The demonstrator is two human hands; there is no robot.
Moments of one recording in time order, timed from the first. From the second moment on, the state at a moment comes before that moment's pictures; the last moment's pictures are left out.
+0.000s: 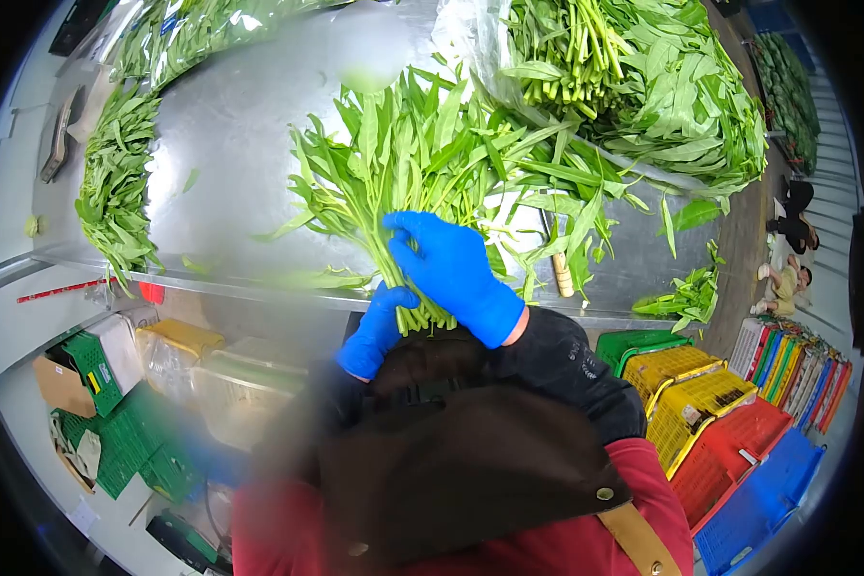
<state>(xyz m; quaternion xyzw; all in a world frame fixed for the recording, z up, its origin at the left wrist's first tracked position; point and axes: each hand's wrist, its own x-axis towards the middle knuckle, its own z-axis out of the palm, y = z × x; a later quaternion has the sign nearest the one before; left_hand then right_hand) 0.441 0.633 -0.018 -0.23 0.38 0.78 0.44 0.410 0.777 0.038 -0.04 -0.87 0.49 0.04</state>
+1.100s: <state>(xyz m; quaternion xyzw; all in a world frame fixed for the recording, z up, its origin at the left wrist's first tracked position) 0.444 0.637 -0.011 -0.15 0.39 0.81 0.42 0.282 0.804 -0.036 0.50 -0.82 0.28 -0.02</state>
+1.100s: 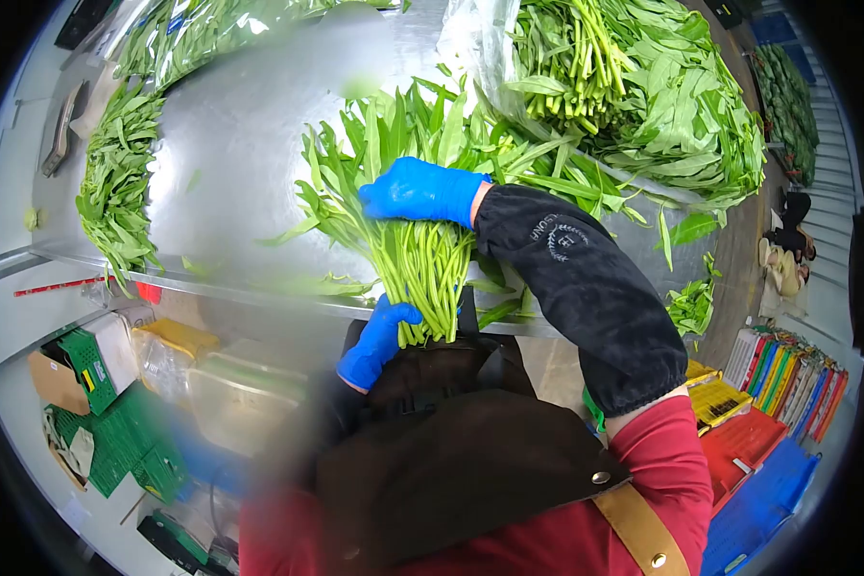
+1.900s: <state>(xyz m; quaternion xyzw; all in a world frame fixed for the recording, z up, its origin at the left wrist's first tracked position) 0.454 0.629 -0.027 -0.18 0.40 0.80 0.42 0.292 0.800 -0.047 0.45 -0.83 0.32 -0.06</state>
